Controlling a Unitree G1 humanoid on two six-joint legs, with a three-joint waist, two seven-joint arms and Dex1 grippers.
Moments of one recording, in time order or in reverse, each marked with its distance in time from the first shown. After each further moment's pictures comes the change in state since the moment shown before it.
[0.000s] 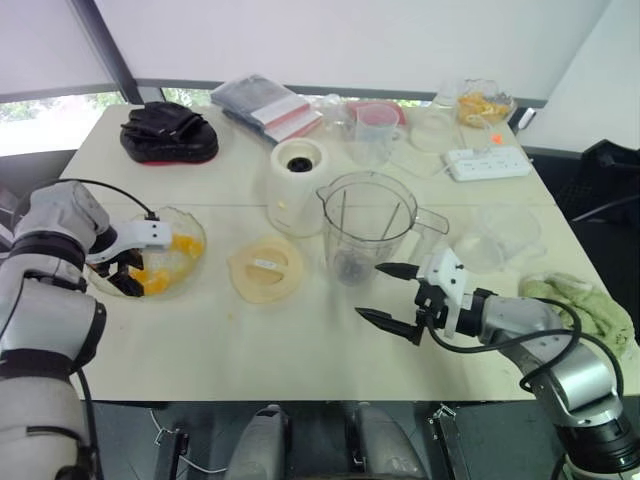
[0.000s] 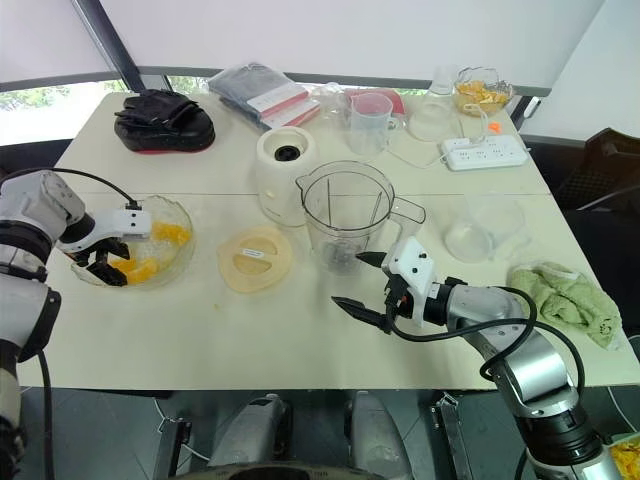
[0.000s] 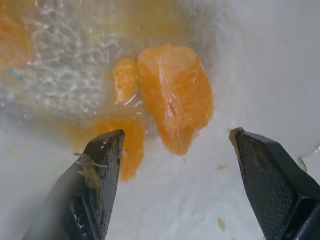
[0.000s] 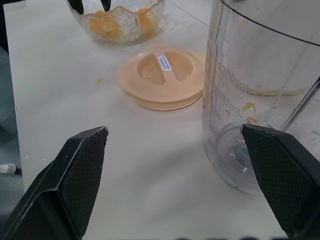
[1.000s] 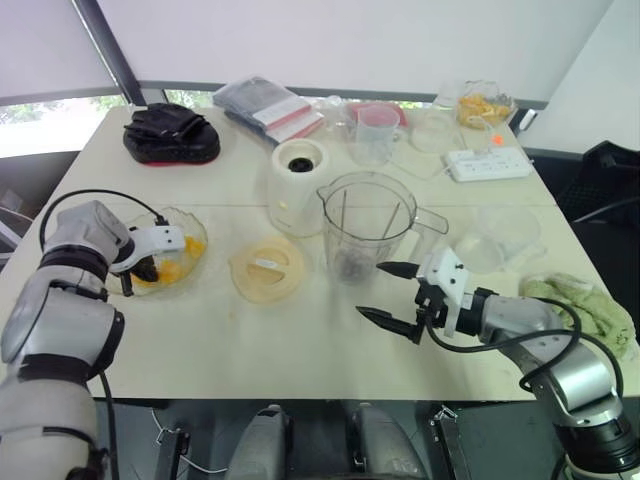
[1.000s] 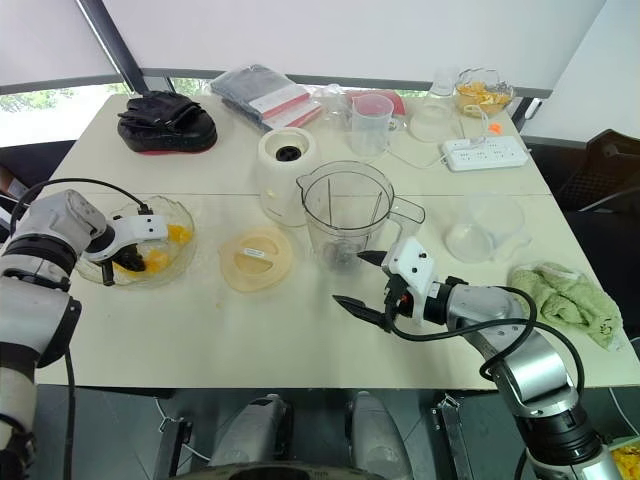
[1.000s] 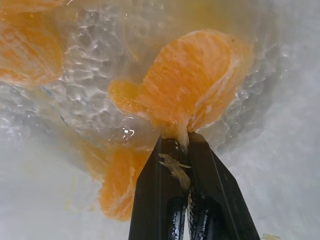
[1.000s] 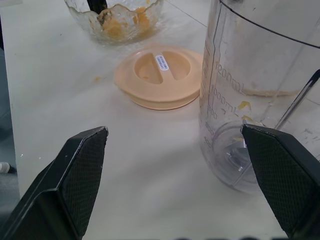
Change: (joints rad) left arm 0.048 -0.074 0.039 0.022 -0.004 0.083 0.236; right arm -0.003 0.000 0.000 0.002 -0.015 -0.008 -0.006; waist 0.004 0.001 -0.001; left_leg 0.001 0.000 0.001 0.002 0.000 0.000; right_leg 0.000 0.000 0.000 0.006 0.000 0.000
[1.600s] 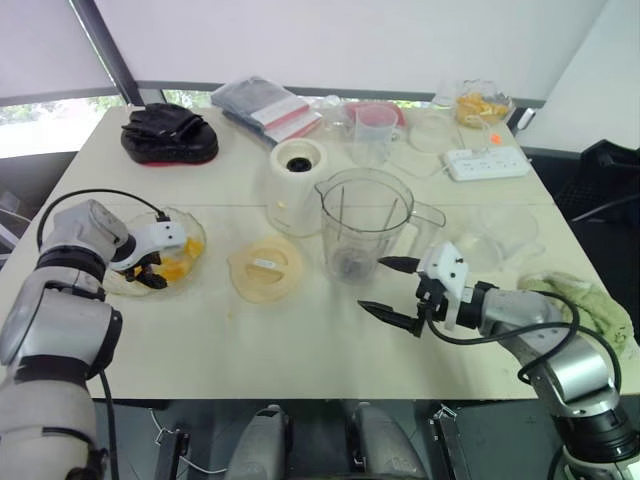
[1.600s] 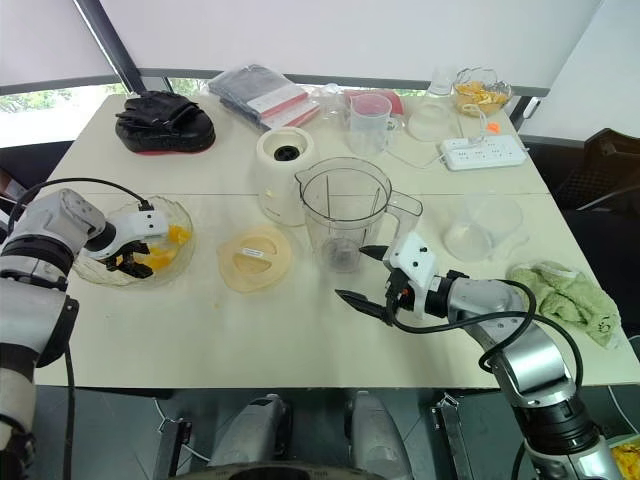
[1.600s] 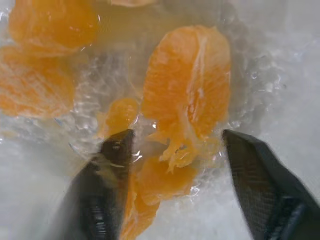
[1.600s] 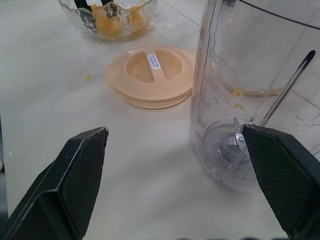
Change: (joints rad) left arm 0.001 0.005 0.040 0.000 -0.040 -0.052 -0.003; right arm -0.042 0.000 0.002 0.053 -0.024 -0.021 0.025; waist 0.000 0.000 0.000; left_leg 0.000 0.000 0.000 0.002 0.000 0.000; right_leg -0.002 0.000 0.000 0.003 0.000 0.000
